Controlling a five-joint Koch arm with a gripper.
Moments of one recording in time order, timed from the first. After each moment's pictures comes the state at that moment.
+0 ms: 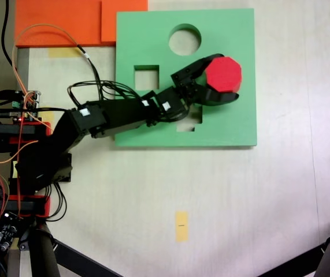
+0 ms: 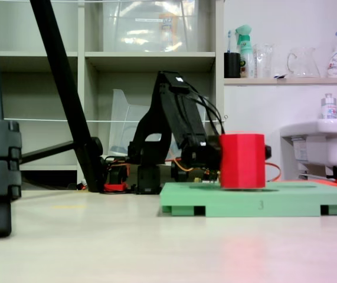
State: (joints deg) arm -29.9 53.8 107.4 -55.9 88.9
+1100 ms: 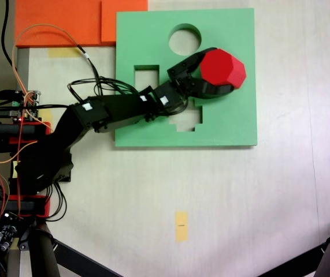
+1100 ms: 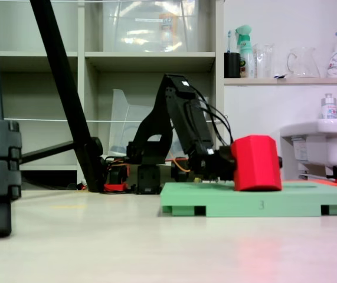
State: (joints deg) arm -33.8 49.8 106.6 -56.2 91.1
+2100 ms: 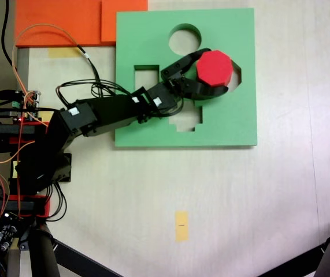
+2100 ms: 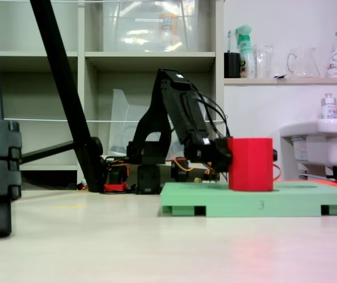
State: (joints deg) arm -33.4 58.5 113.2 -51.8 92.4
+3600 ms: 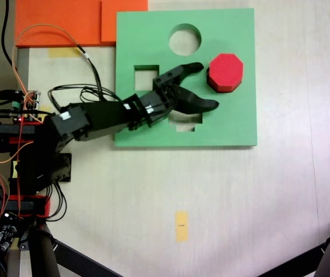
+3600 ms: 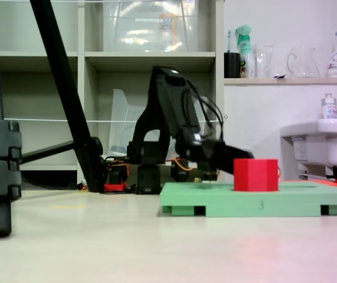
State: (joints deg) arm -32.0 71.4 127.8 -44.1 75.3
